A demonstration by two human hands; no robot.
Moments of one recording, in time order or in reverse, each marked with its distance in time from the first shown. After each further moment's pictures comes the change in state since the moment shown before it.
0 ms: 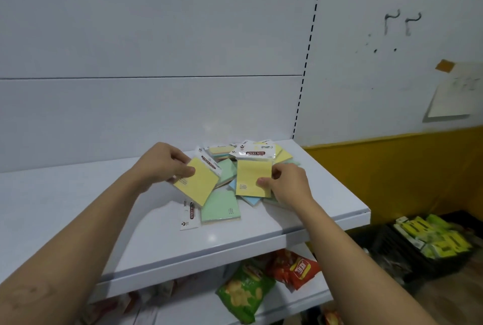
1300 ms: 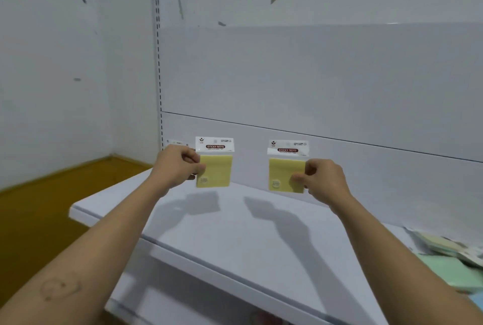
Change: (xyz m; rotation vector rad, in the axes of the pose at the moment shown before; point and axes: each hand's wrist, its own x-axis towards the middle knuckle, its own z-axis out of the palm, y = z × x) left_hand -0.199 -0.141 -0.320 -0.079 0.843 -0.109; right_hand -0.048 -0.334 0.149 0.212 -0.264 -0.523
